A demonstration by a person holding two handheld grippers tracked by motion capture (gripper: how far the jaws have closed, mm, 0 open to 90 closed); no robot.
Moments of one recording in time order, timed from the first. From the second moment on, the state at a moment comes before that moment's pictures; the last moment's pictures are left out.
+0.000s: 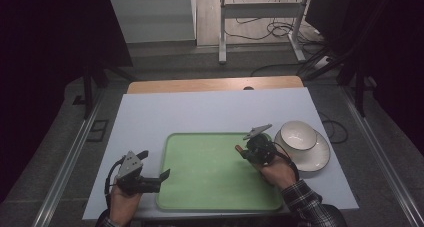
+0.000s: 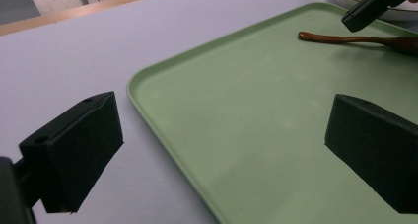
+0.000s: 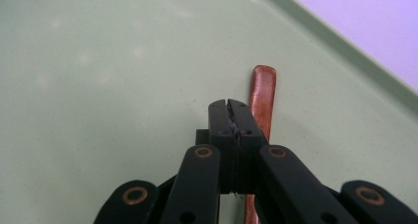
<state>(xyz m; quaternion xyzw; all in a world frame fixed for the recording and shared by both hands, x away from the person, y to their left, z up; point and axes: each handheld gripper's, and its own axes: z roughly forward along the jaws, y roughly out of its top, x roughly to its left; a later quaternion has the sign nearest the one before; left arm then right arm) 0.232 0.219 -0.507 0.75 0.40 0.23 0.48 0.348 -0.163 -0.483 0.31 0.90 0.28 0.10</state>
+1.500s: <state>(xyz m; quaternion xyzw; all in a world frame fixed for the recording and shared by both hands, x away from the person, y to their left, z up) 0.232 0.221 -0.508 0.74 0.40 0.24 0.48 0.356 -0.173 -0.511 0.33 0.89 0.29 0.13</state>
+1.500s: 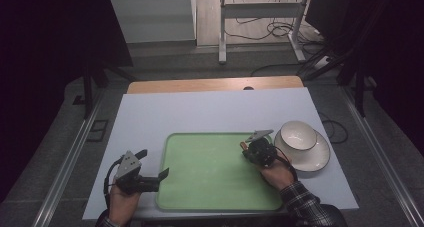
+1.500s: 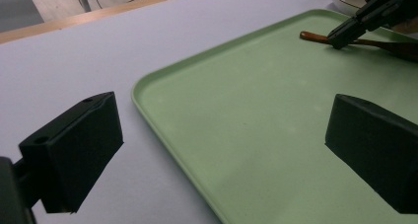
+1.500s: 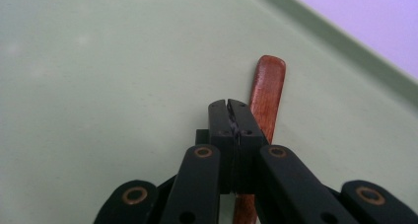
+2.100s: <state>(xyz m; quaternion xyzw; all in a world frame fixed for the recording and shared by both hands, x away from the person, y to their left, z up) 0.233 0.222 -0.509 0.74 0.40 0.24 0.48 0.365 -0.202 -0.507 0.37 0.87 0.28 0.15</state>
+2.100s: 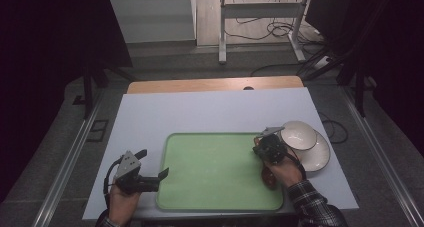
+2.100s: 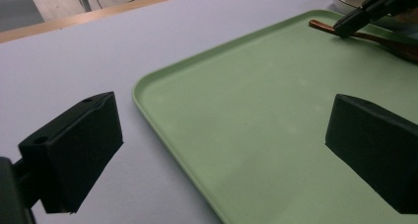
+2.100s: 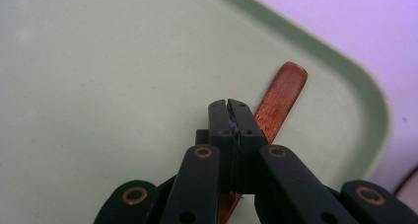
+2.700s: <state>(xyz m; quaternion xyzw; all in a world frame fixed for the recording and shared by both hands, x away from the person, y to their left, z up) 0.233 0.222 -0.508 0.74 0.40 0.23 0.49 0.370 -0.214 -0.507 0.40 0.86 0.27 0.15</state>
